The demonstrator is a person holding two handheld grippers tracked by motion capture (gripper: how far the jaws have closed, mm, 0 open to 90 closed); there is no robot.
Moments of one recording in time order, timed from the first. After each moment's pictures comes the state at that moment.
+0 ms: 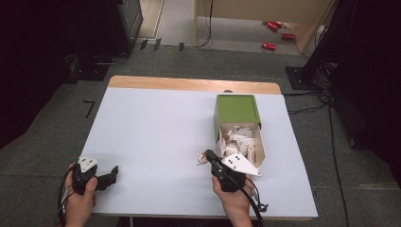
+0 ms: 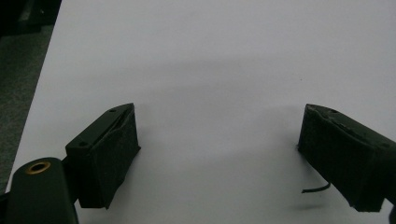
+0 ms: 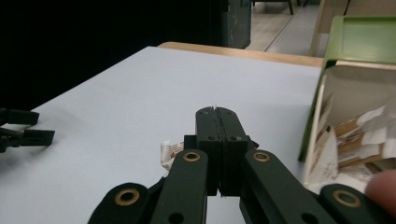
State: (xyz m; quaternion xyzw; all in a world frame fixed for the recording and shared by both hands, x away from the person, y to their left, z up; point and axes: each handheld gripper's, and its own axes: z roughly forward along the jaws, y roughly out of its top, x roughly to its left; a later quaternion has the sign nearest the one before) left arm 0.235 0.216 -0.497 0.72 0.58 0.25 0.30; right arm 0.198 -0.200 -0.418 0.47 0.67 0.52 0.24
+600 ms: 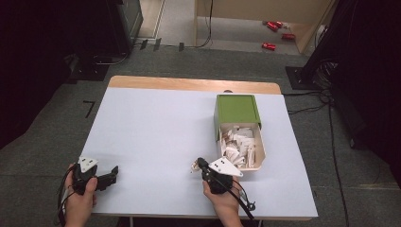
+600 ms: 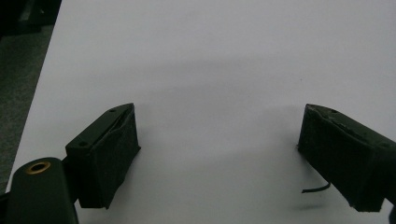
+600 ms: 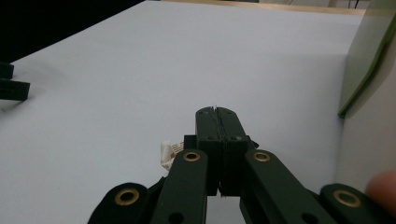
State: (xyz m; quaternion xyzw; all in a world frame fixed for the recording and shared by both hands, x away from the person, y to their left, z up) left arm 0.235 0.216 -0.497 0.72 0.58 0.25 0.30; right arm 0.209 -0.179 -0.475 0.47 0.70 0.49 0.21
